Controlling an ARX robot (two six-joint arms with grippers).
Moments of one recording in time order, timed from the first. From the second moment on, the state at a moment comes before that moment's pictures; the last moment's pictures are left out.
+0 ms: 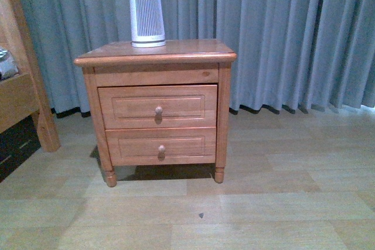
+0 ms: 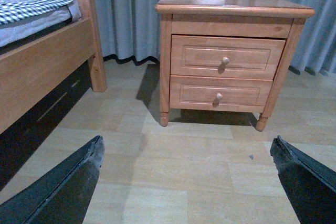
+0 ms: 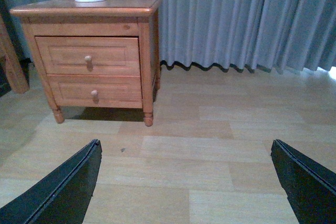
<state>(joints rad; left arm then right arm) 0.00 0.00 0.01 -0.01 0.00 0.00 0.00 0.00 0.01 0.00 0.00 0.00</state>
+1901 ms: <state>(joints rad) -0.30 2.25 1.32 0.44 -0.05 -0.05 0.00 0.00 0.01 0.00 0.00 0.00</state>
